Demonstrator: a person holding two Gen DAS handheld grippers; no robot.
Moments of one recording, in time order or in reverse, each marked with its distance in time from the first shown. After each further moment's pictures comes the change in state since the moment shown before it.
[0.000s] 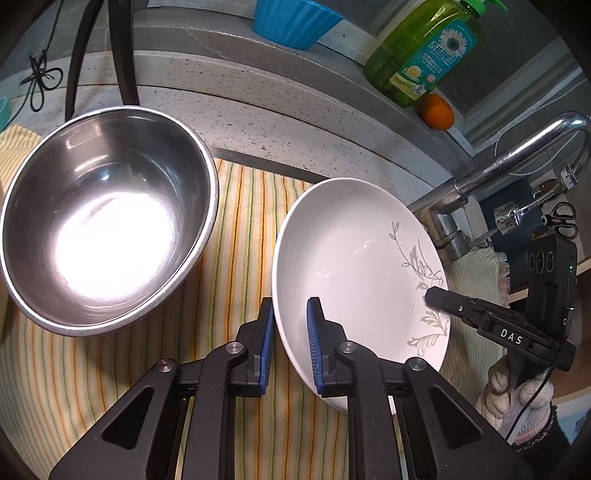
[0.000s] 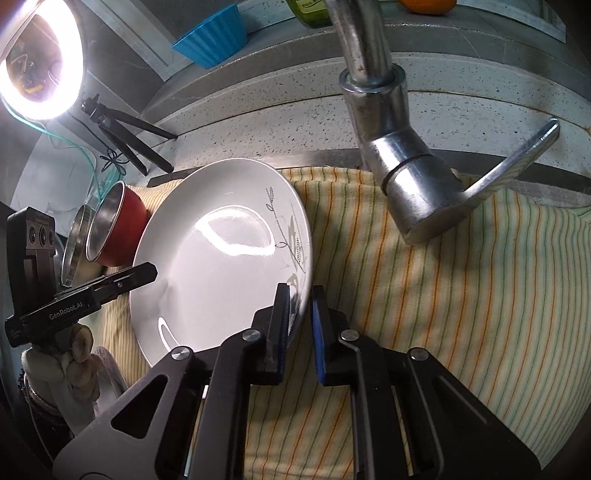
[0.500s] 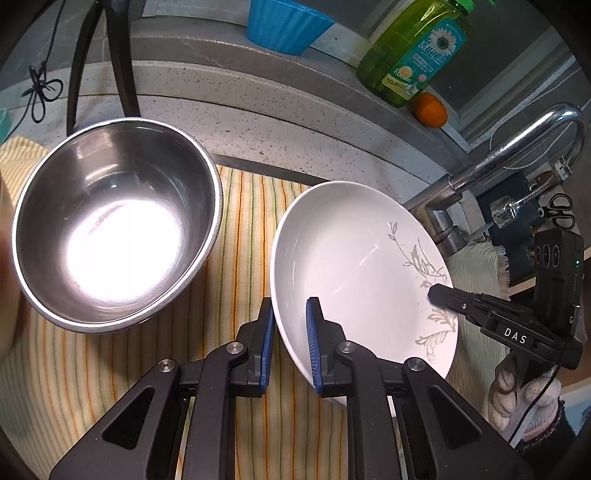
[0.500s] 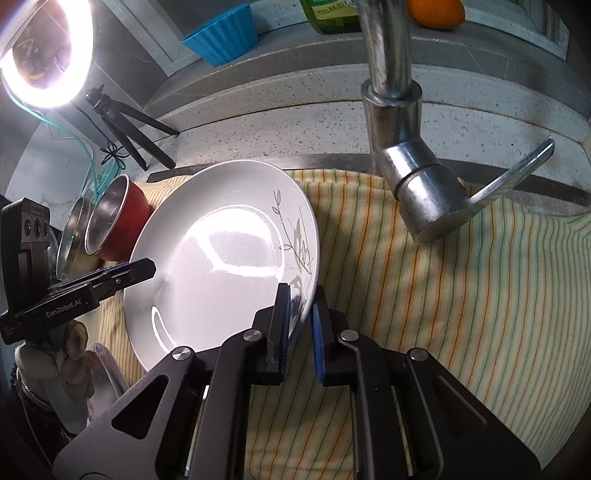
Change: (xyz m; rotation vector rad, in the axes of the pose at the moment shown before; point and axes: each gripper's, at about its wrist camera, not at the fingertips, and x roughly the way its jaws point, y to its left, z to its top) left arm -0.007 -0.002 -0.003 0.031 -0.014 0.002; right arm -0.007 0.016 -0.001 -0.028 -0.009 -0.046
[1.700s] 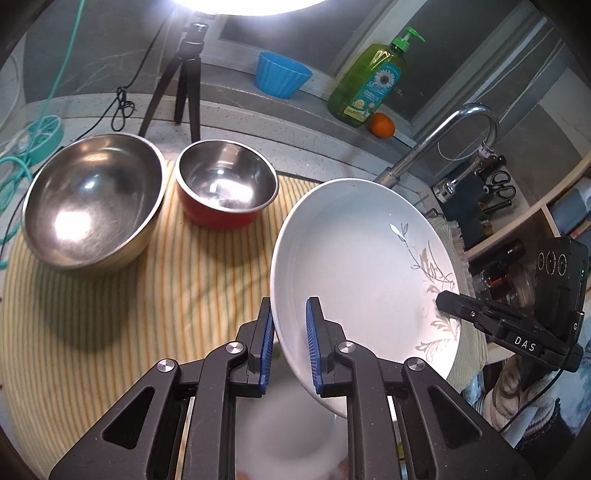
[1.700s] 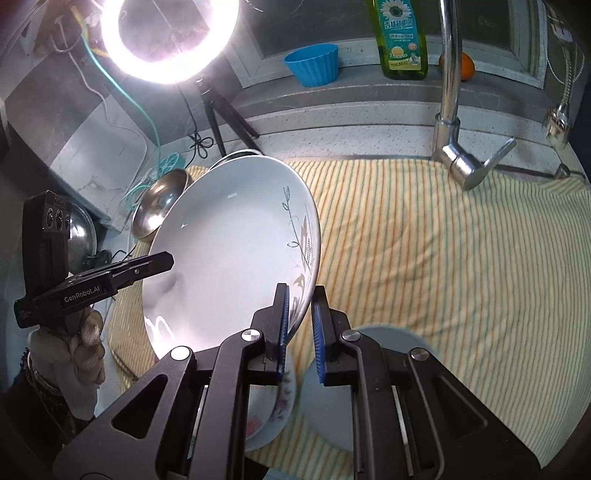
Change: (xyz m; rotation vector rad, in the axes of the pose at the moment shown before) left arm -0.136 0.042 -0.075 0.081 -0.071 -0.077; right arm -0.091 0.133 -0.097 -0.016 -0.123 0.011
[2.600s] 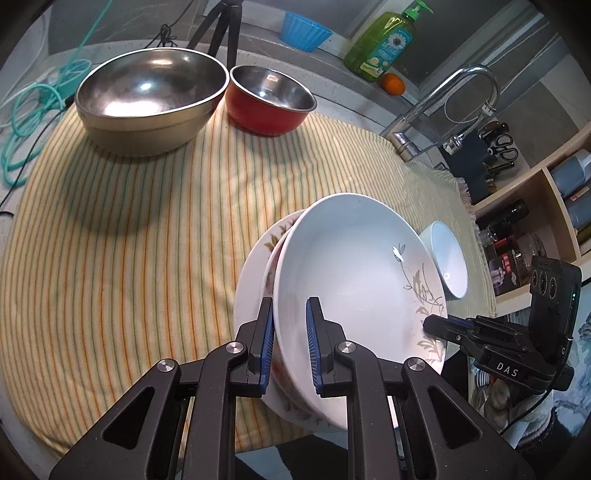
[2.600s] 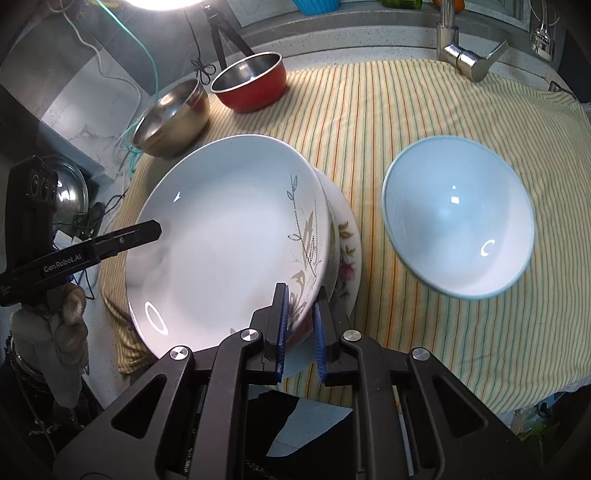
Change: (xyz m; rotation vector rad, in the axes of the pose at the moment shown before) left arm -0.010 0.036 -0.073 -0.012 0.109 0.006; right arm 0.029 0.046 -0.114 0.066 0.132 -0.042
